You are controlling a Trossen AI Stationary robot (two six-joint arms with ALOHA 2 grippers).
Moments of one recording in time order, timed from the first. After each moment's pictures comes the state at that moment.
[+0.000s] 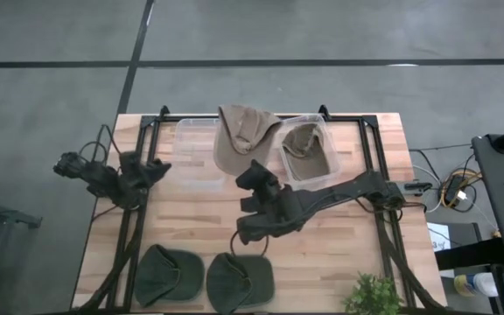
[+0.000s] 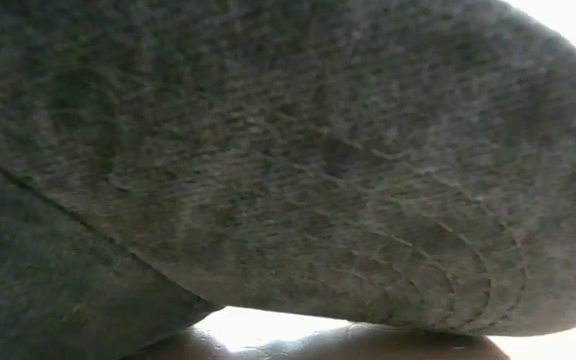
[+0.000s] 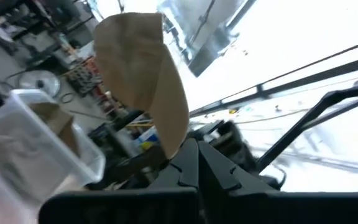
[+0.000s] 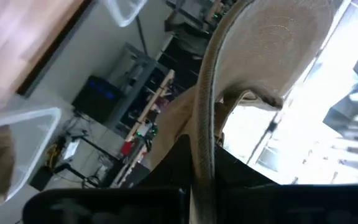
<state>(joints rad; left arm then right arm) -0.45 0.05 0.14 0.38 -0.64 -0.66 0.33 2.18 2.27 -1.34 1.38 -0.83</state>
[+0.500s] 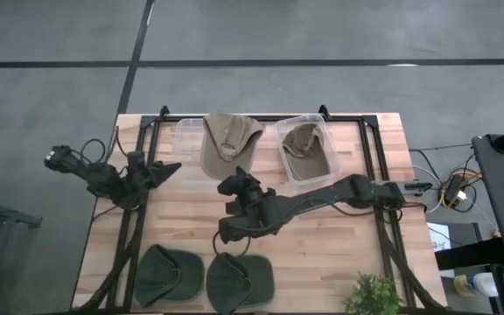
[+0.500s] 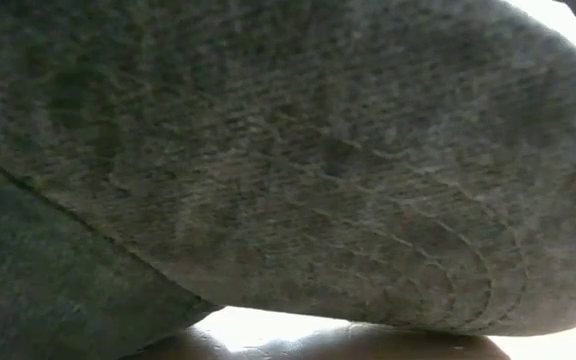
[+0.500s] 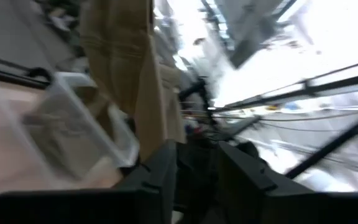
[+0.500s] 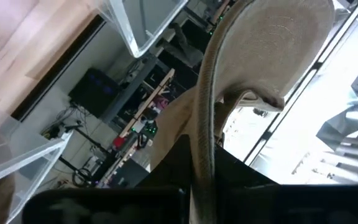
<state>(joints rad) -0.45 0.27 0.26 0.26 -0.77 -0.81 0.28 2.32 2.27 -1.10 1.38 -1.02</state>
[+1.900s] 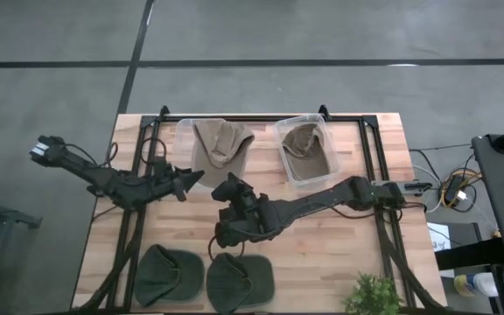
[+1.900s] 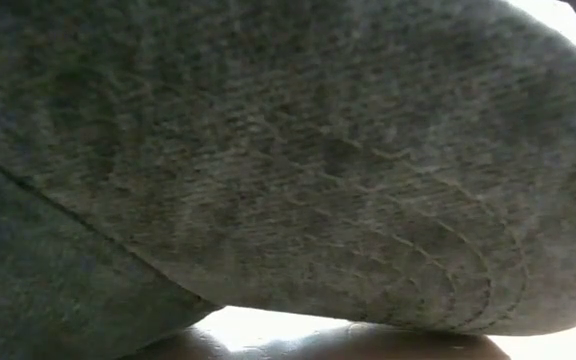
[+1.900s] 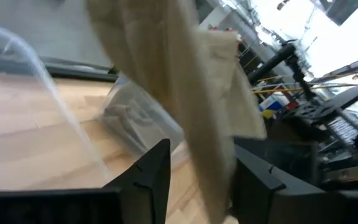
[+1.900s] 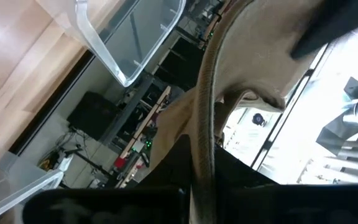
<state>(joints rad) -0.42 0.70 0.54 0.05 -0.91 -0.91 0.30 2.33 2.27 -0.89 1.33 -1.14</state>
